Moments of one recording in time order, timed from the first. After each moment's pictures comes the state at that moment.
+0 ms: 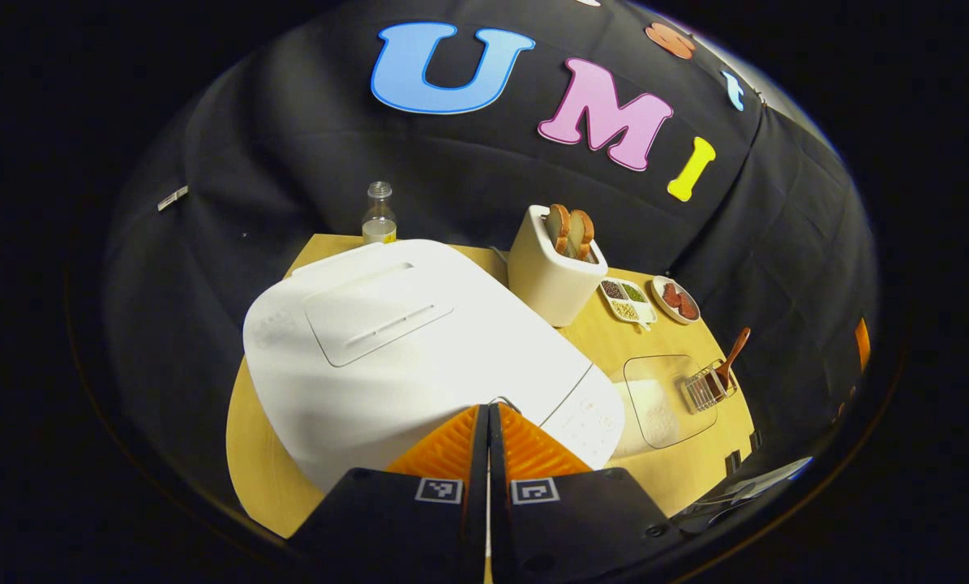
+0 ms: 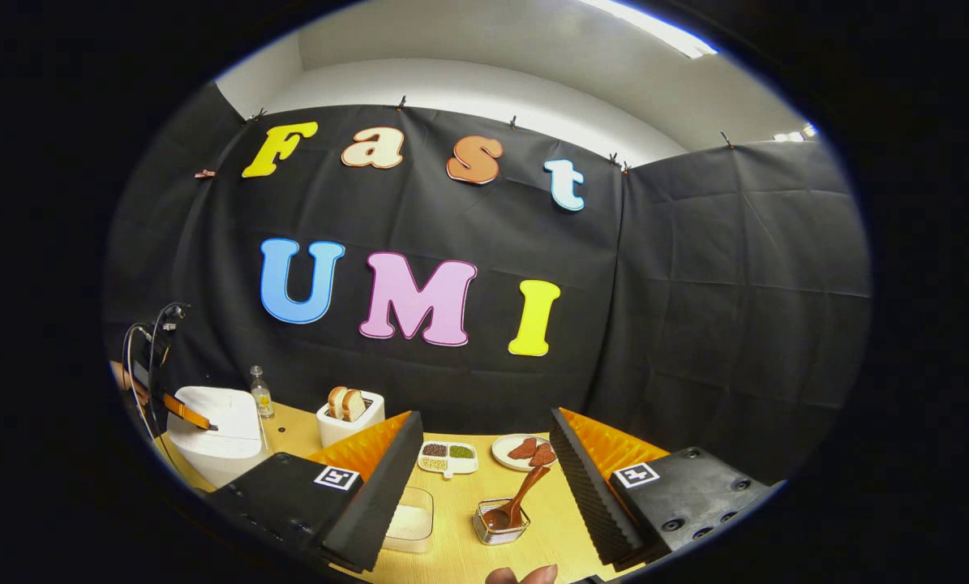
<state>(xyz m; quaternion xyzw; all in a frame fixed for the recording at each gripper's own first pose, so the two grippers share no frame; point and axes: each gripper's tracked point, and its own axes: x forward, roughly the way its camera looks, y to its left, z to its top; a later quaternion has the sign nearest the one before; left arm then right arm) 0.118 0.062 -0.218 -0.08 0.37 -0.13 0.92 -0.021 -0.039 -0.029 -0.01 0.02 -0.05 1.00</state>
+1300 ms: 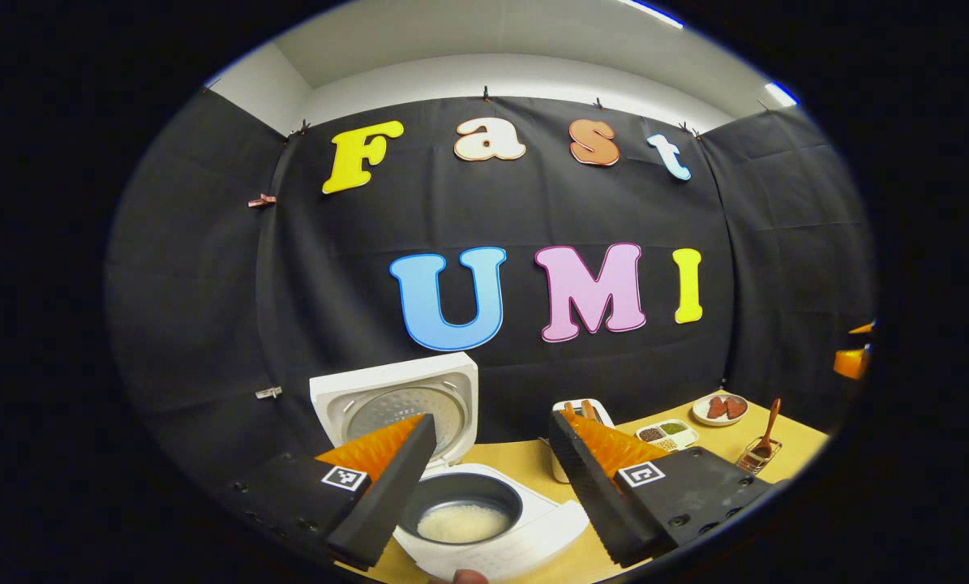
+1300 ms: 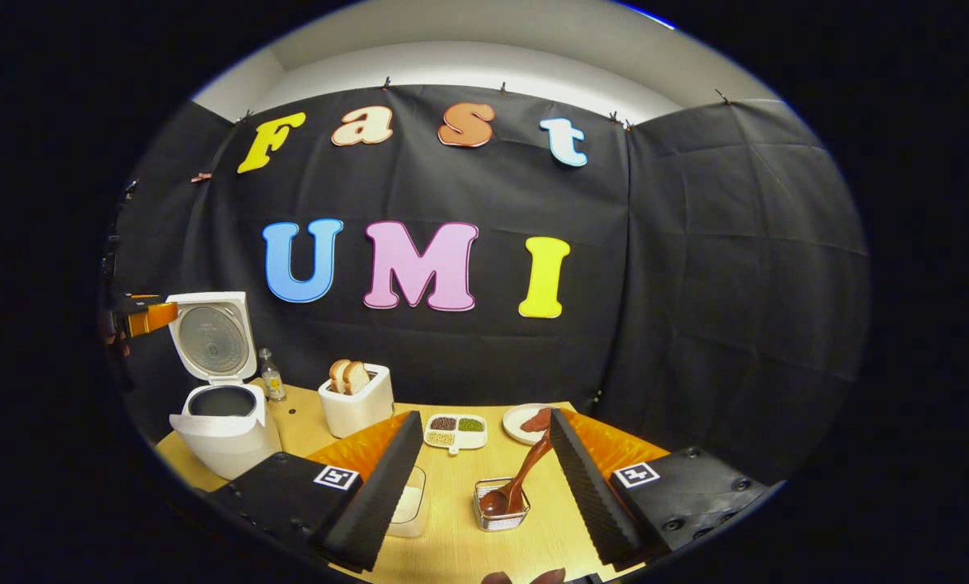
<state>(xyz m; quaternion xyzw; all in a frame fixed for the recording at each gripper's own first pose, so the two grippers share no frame) 0.069 0.023 -0.009 0.05 0.00 -0.01 1.00 0.006 -0.087 -0.103 0.04 0.08 -0.01 1.00</state>
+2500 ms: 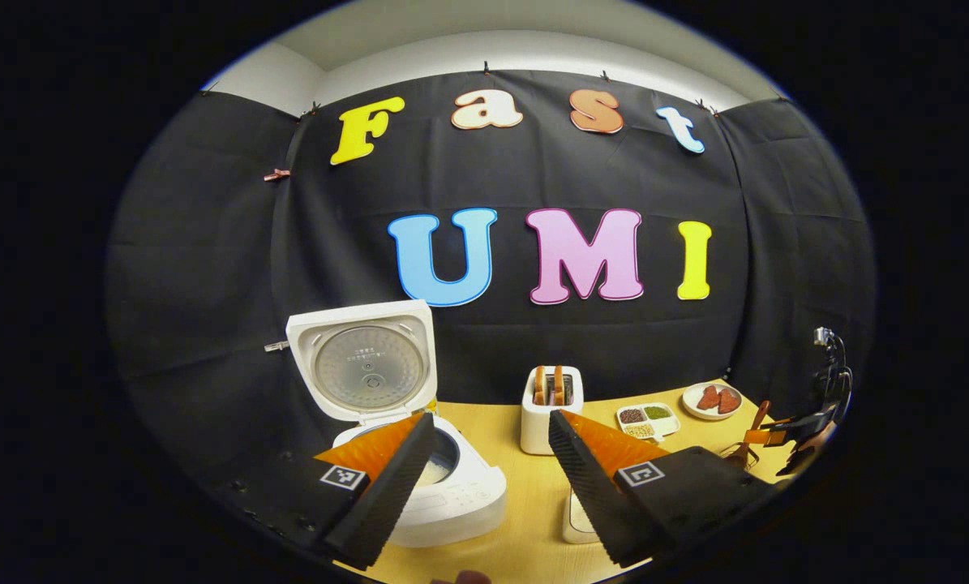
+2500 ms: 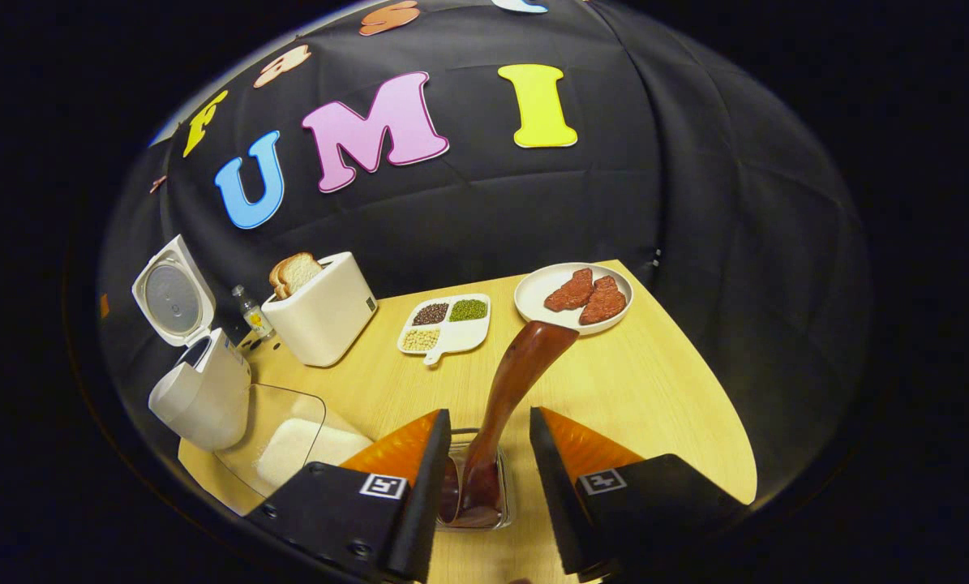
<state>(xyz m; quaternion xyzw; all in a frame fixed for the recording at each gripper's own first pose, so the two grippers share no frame) 0.050 -0.064 -0.057 0.03 0.07 0.06 1.00 0.133 -0.120 -0.350 0.15 0.30 0.08 0.94</state>
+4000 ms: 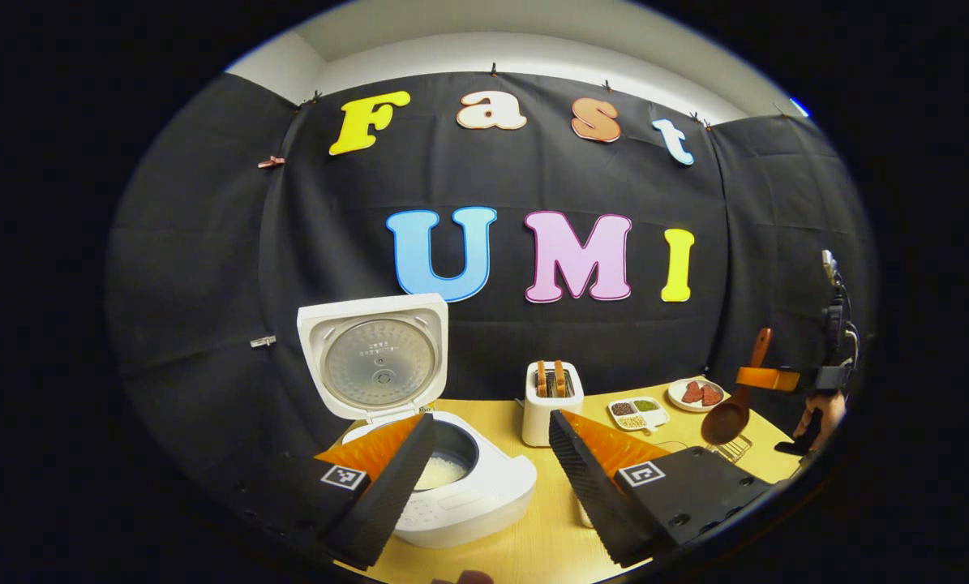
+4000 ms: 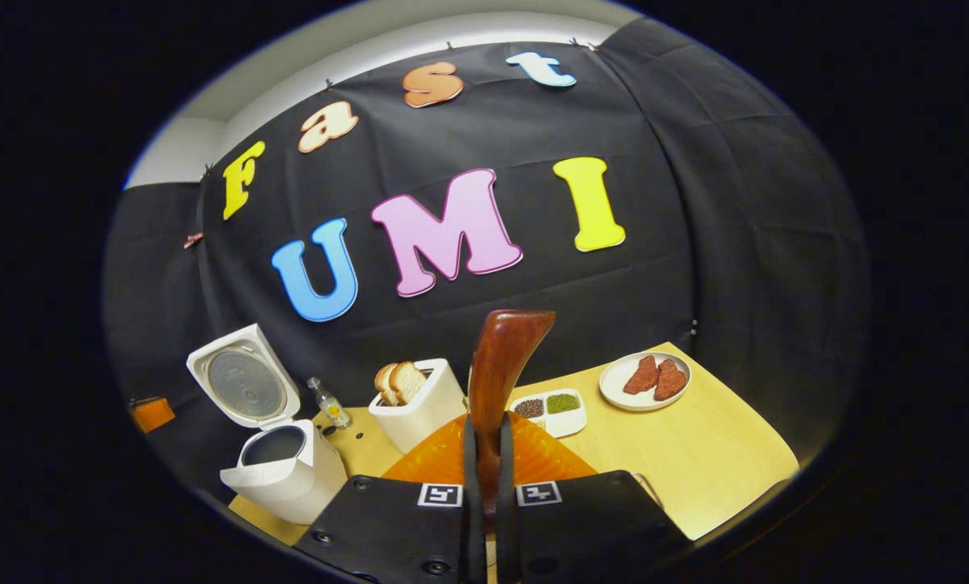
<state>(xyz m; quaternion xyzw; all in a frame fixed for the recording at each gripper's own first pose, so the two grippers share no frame) 0.027 -0.005 -0.059 0.01 0.06 -0.01 1.00 0.109 0.011 -0.174 0.18 0.14 0.08 0.97</state>
